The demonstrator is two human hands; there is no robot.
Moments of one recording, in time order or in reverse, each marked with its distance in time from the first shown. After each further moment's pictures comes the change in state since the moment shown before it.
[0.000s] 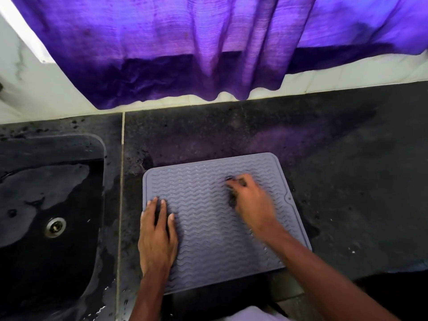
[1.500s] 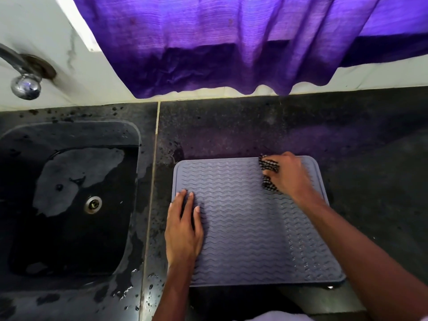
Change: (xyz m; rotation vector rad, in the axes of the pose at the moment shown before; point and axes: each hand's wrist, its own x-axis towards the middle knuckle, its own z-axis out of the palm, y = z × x) left_hand 0.004 0.006 -0.007 -0.019 -0.034 -0.101; right_hand 0.083 0.027 -0.010 0.099 -0.019 0.090
